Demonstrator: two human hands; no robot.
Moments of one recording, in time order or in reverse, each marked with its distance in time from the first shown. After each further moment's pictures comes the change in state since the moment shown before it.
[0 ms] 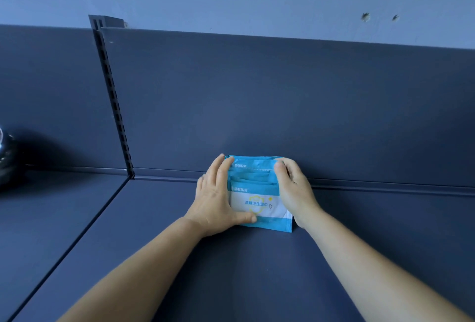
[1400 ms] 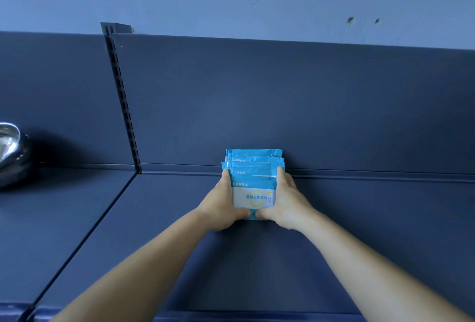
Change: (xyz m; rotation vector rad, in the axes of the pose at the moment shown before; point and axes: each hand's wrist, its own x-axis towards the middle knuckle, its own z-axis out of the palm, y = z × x) left_hand -0.021 0.023 -0.013 -0.229 -0.275 -0.266; right_hand -0.045 -0.002 -0.002 -0.689 -0.279 0.071
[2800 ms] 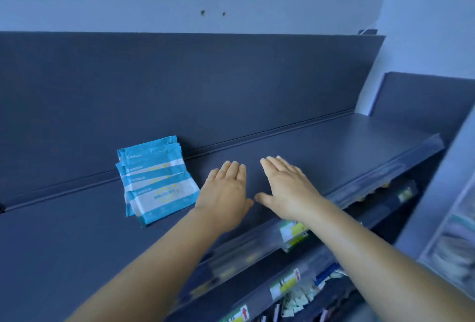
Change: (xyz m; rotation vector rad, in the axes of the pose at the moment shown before) left_hand -0.072 0.126 0.095 0.793 -0.093 0.685; right_hand -0.167 0.063 -0.073 -0.439 0.236 0.223
